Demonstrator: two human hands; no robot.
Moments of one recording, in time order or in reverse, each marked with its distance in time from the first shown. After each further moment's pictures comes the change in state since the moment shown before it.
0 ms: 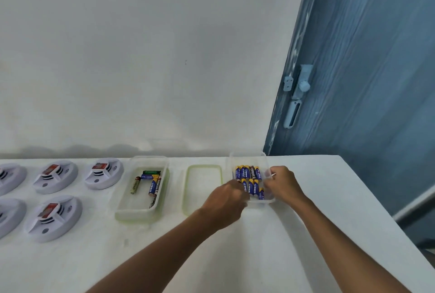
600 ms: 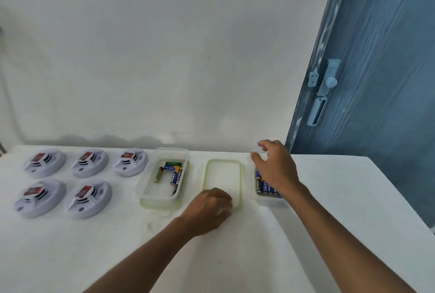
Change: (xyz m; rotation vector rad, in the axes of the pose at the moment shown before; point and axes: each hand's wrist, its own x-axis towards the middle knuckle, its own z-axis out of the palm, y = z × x) left_hand -0.075 -0.046 -0.004 -0.024 0.005 -0.090; right_hand -0.024 -0.075 0.015 -0.070 0.160 -0.333
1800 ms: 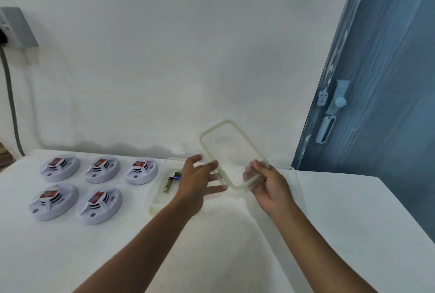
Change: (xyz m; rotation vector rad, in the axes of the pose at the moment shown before) left_hand 0.035 0.027 -0.103 -1.387 0.560 -0.953; right_hand -0.012 -0.034 0.020 1.668 -0.194 0.595
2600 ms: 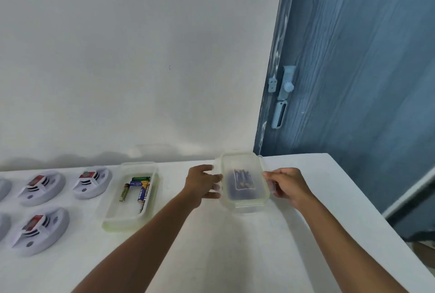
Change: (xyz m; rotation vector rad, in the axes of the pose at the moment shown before) left_hand 0.046 -0.065 0.074 0.379 -0.196 -0.145; right_hand -0.005 -0.081 -0.116 -0.888 0.348 -0.119
